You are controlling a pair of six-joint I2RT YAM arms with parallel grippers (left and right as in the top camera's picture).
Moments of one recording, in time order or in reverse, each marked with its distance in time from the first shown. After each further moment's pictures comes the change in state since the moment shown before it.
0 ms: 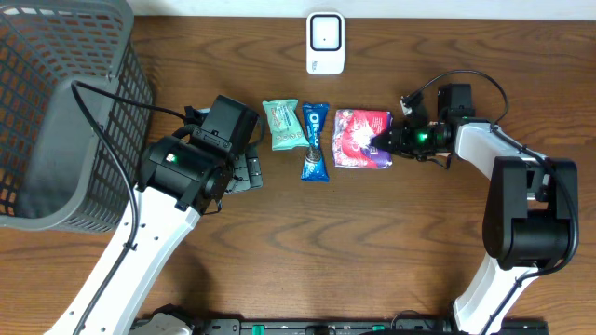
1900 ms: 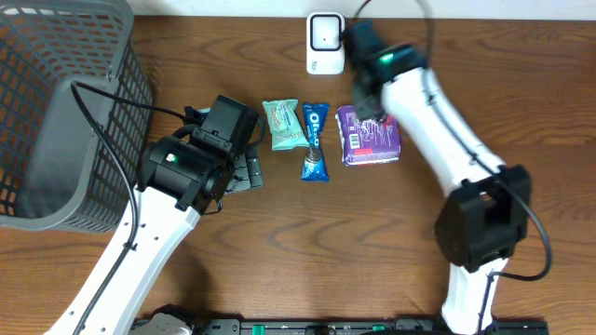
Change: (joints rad) left arm 0.000 0.000 0.000 0.000 0.000 -0.007; right arm 0.377 0.064 0.745 -0.771 1.029 0.009
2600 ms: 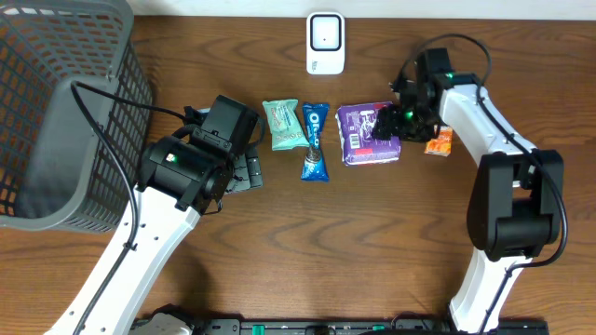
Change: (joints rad) left arm 0.000 0.000 0.000 0.000 0.000 0.000; right arm -0.282 0.000 -0.395 0.319 -0.630 -0.105
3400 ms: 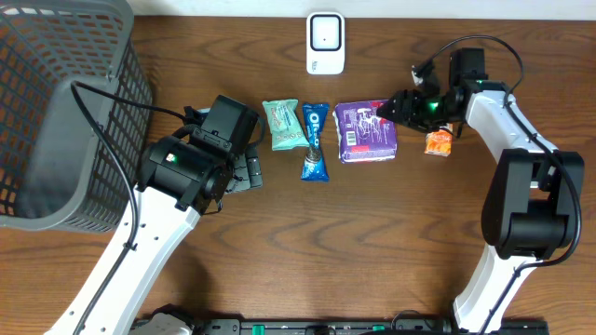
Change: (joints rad) left arm 0.000 0.000 0.000 0.000 0.000 0.000; right arm -0.115 0.000 -0.037 0.197 -0.350 0.071
